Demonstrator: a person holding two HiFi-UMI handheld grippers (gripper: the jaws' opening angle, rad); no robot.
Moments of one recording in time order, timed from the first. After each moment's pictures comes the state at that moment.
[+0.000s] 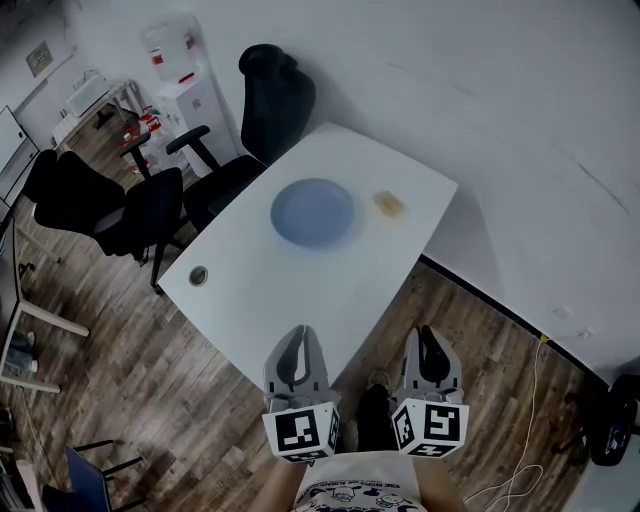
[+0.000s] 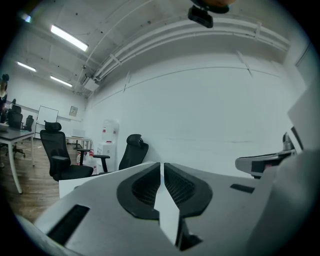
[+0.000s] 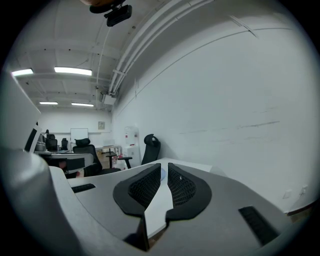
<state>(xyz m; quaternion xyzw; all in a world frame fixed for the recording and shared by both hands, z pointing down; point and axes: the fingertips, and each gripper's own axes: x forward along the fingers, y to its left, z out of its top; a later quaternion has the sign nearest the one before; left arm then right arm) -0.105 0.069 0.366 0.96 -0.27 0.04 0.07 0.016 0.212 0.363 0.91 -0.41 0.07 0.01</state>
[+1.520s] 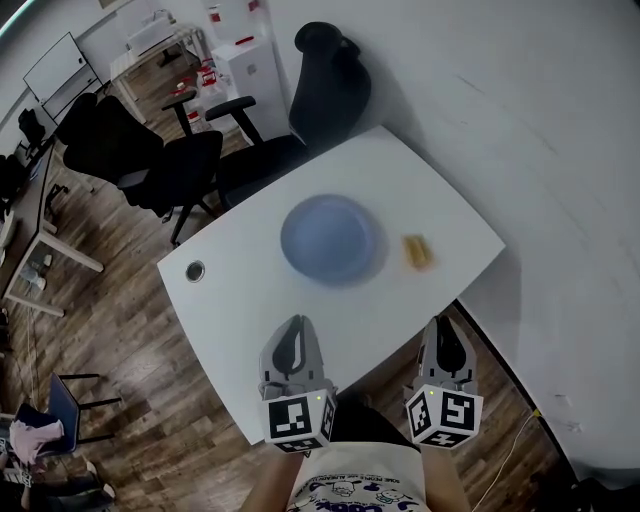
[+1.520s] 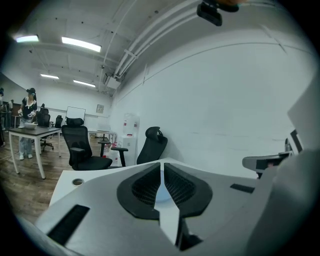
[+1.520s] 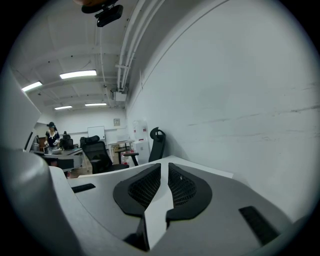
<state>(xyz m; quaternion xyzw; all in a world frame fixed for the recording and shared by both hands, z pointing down) 0.019 -0.010 0.388 0.90 -0.42 0.07 0.11 0.210 0.113 0.382 0.85 -0.51 0.11 0.02</state>
